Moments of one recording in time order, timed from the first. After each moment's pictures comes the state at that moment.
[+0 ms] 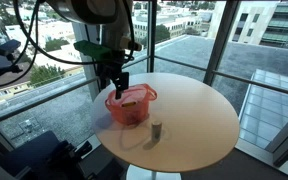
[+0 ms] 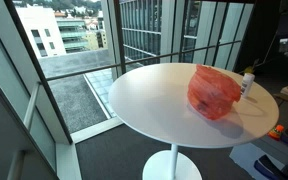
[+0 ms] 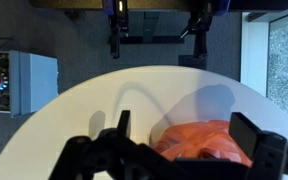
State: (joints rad) arm -0.03 -0.26 -0.06 -2.41 -0.02 1.90 -0.04
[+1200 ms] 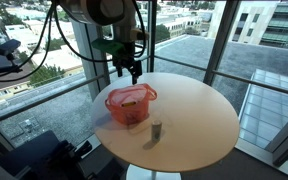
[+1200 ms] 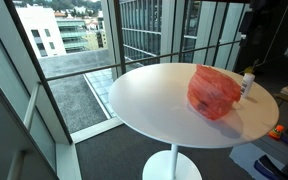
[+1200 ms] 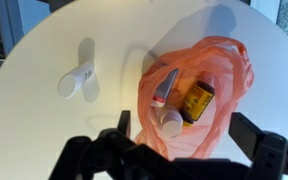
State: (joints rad) arm -0.01 -0.13 -0.02 -2.30 0.00 2.15 0.02
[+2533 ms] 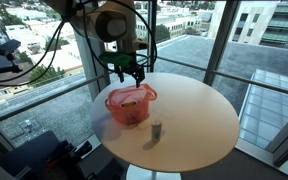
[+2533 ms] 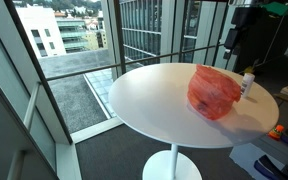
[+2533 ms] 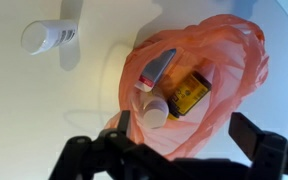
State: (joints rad) arm 0.01 0.00 0.01 -2.29 0.01 2.33 -0.16
